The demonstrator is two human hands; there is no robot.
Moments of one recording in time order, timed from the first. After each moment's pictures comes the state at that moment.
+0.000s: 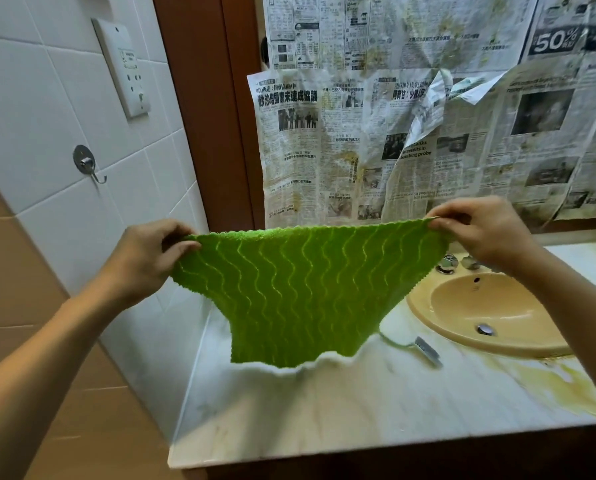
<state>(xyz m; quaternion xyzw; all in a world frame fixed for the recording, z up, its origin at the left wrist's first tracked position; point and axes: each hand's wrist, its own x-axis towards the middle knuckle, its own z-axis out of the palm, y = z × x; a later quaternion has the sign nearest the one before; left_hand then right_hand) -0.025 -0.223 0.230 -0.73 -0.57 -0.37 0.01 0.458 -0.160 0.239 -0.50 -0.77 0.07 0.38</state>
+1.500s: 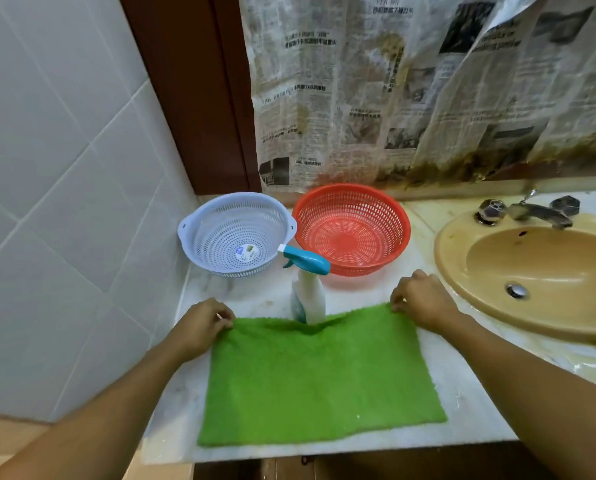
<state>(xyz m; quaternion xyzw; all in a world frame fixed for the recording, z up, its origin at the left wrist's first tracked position) -0.035 -0.107 -0.077 -0.66 -0.69 -0.13 -0.27 0.411 -0.015 -0.061 -0.58 -0.81 0.05 -0.09</state>
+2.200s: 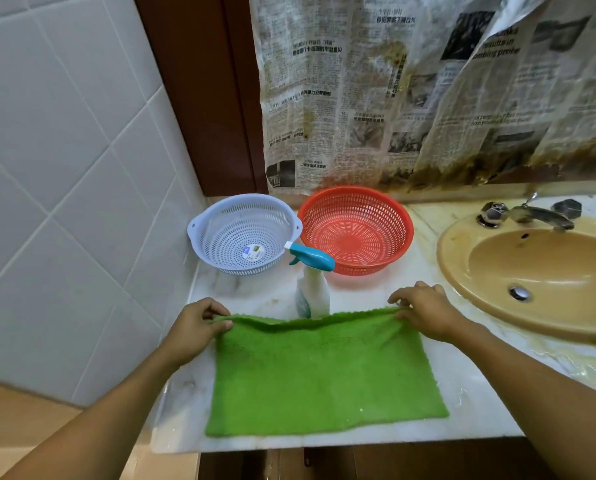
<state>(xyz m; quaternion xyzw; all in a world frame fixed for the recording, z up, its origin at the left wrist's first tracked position) -0.045 -0.133 -0.078 -0.52 -0.71 -0.31 -0.37 0.415 -0.041 -0.060 -0.58 -0.80 0.16 -0.02</state>
